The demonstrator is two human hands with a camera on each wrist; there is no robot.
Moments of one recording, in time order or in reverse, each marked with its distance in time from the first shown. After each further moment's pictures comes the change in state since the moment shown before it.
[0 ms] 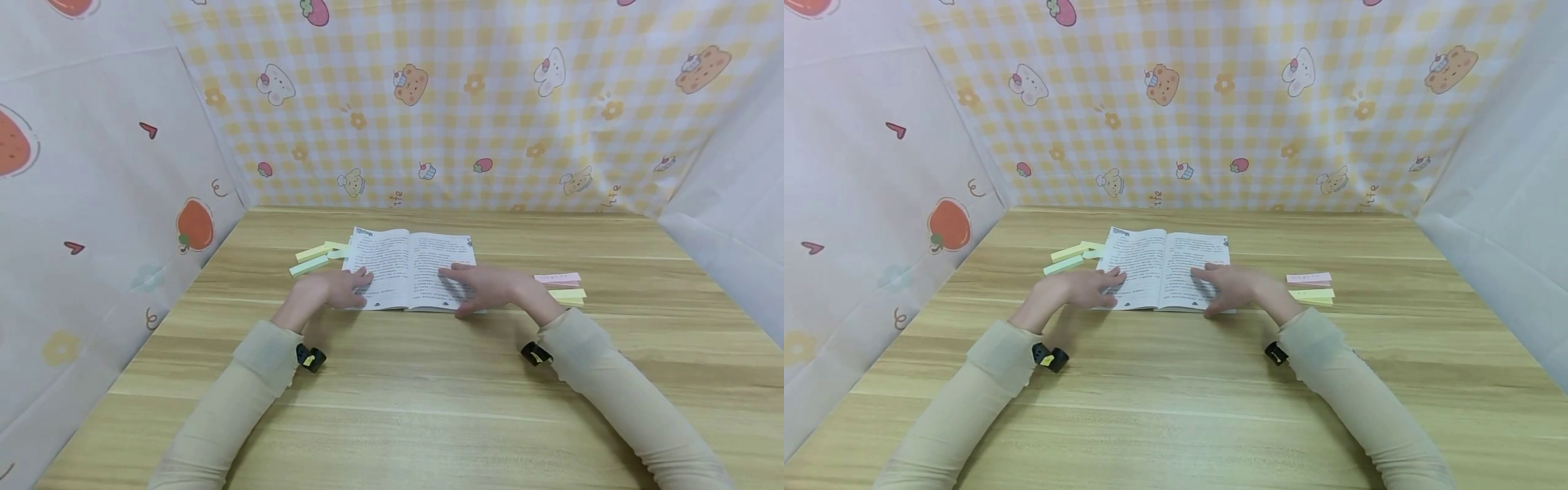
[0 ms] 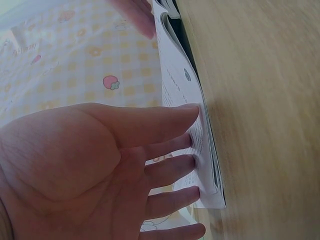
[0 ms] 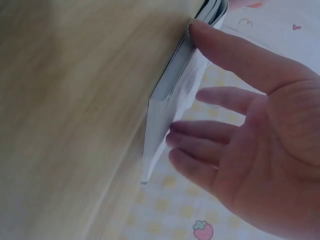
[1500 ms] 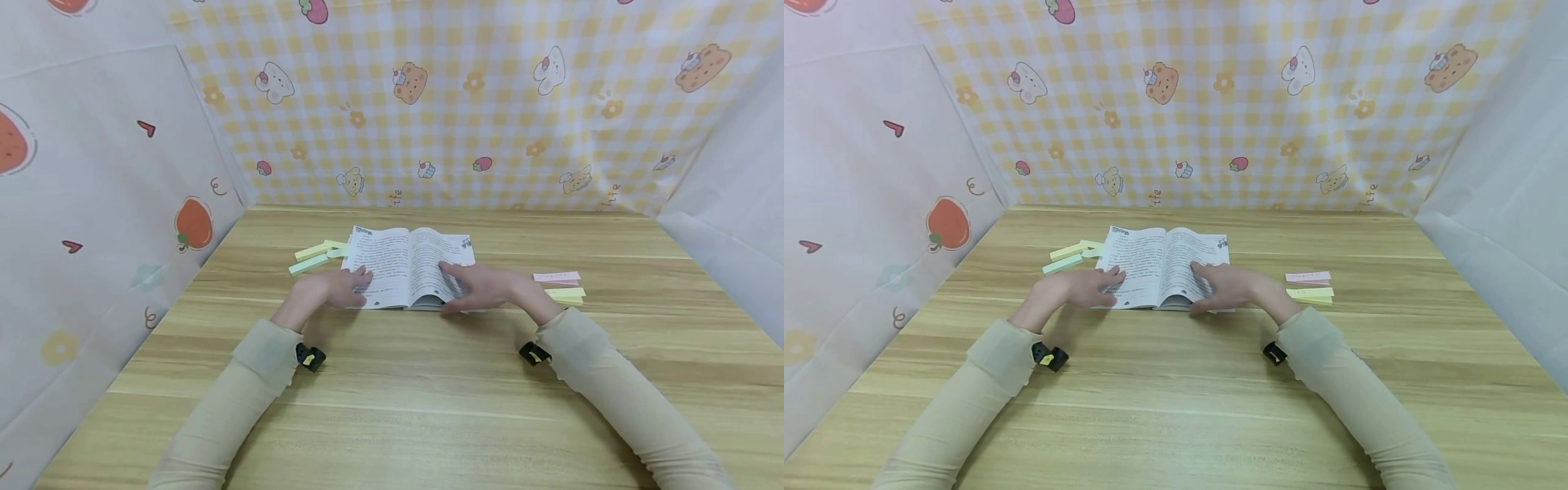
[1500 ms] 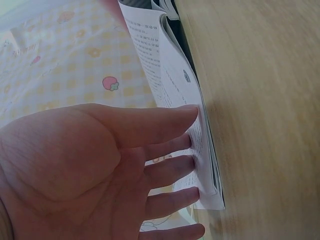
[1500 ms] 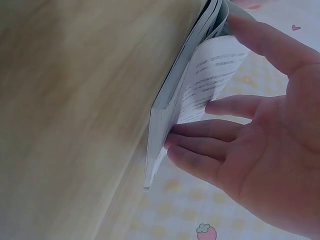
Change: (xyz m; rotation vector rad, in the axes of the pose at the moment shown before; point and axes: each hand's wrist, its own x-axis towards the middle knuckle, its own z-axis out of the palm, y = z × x) left_hand -0.002 0.003 0.000 0.022 0.006 0.002; right_hand 0.002 -0.002 0.003 0.039 0.050 -0.026
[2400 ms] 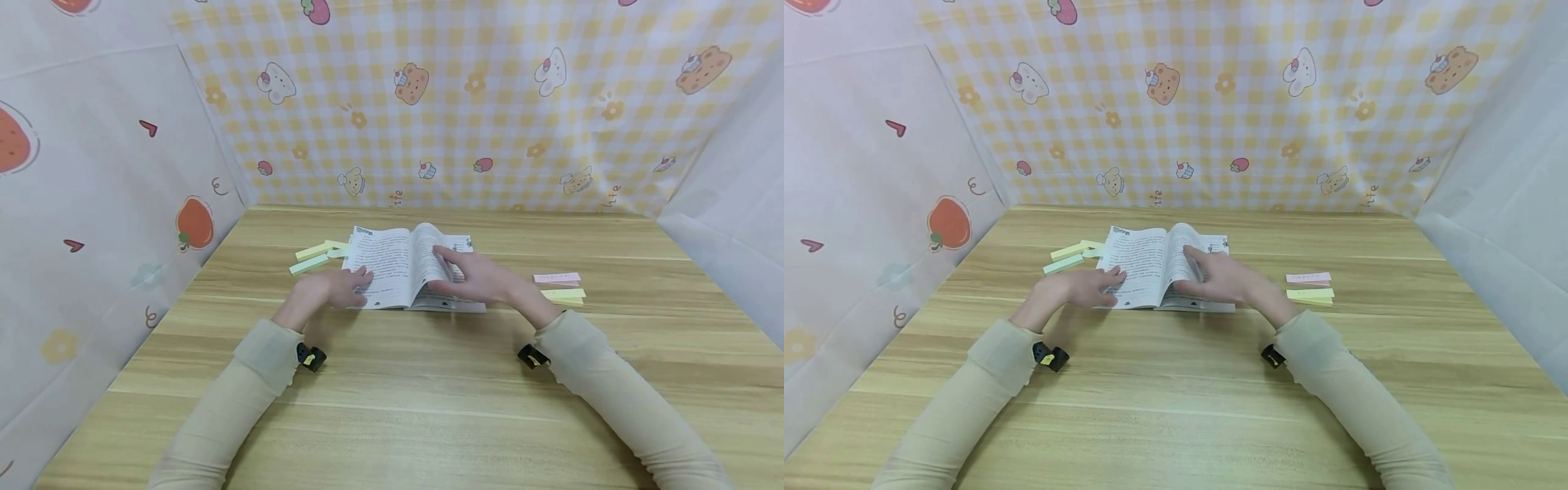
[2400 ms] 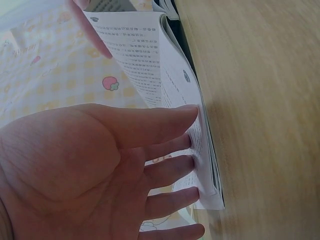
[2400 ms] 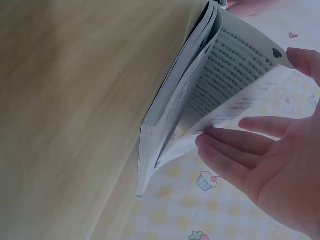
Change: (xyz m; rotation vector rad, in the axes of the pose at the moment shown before) left_hand 0.001 -0.002 0.001 -0.009 -0.001 0.000; right_hand 0.001 -0.013 -0.001 0.074 0.261 -0.021
